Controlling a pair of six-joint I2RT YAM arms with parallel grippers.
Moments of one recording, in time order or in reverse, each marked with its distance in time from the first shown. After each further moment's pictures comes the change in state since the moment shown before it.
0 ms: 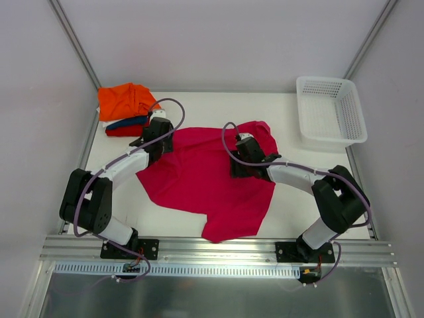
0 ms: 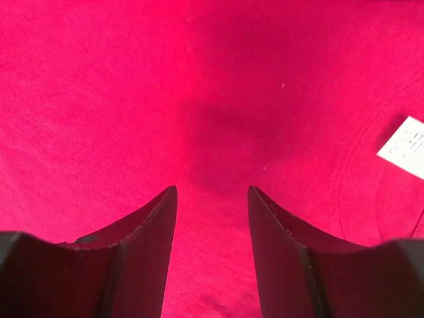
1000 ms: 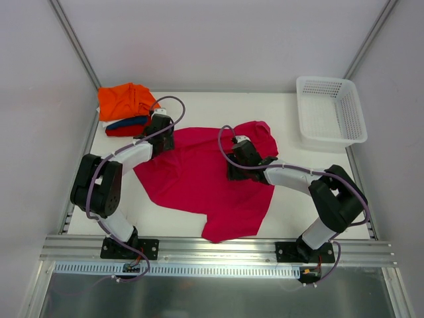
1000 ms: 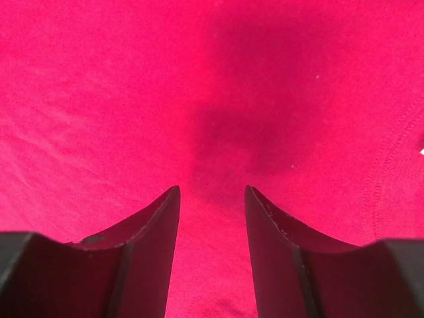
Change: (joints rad) left arm 0.066 0.169 0.067 0.053 0.116 -0.029; right arm 0.043 0.016 -0.023 0.045 0.003 0.030
